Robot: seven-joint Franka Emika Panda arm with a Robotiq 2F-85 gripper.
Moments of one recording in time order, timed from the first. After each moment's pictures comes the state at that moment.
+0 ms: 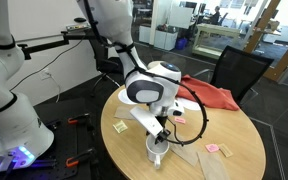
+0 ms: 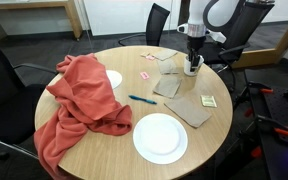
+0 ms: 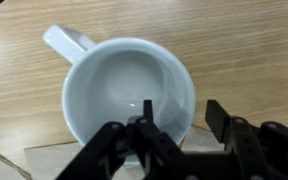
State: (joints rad) arm -0.21 0.37 -0.09 -2.38 -0.07 2.71 -0.54
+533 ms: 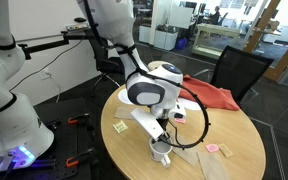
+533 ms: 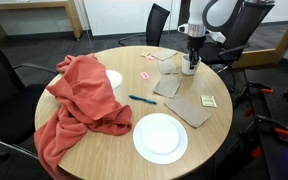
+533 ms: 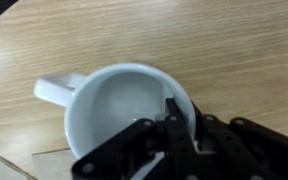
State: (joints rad) arm -0.23 0.38 -0.08 -2.37 -0.07 2.71 -0.54
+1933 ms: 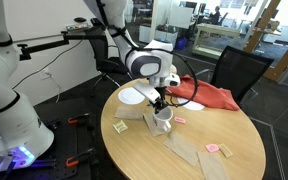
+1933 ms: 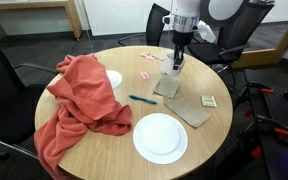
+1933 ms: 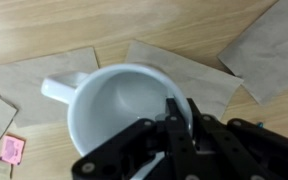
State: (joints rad) arm -0.05 0.30 -0.02 -2.33 -0.11 2.71 -0.27
